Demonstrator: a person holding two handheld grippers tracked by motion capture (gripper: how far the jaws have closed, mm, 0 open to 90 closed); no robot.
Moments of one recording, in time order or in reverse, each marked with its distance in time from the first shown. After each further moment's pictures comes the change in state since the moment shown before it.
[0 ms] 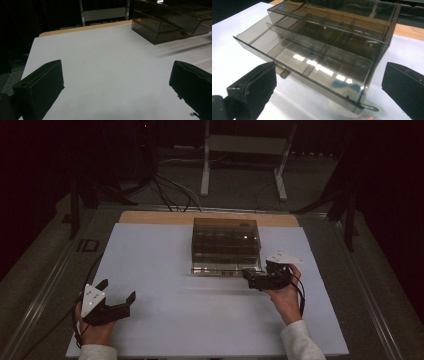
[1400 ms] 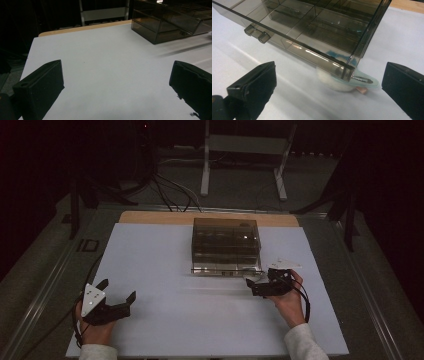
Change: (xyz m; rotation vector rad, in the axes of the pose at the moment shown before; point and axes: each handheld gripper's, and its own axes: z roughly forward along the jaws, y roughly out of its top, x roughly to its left) left arm 0.000 0.000 0.001 -0.001 -0.004 0.000; right arm -0.013 -0.028 0.008 0.114 -0.008 -0.019
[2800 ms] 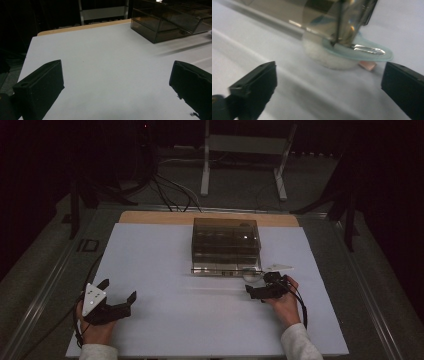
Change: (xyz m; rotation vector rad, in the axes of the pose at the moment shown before) left arm -0.001 0.000 0.002 0.008 -0.004 0.001; right arm -0.009 -0.026 0.032 0.146 -0.017 0.051
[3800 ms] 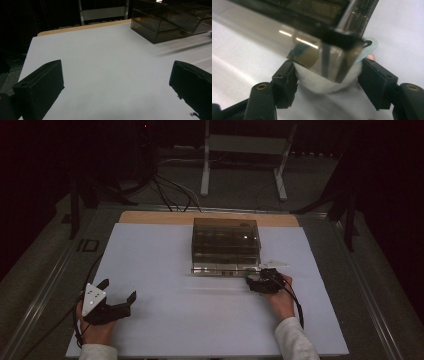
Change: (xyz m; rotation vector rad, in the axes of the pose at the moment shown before) left arm 0.001 0.000 -0.001 -0.003 0.001 -0.002; right arm -0.003 0.008 0.018 -0.036 -0.055 -0.030
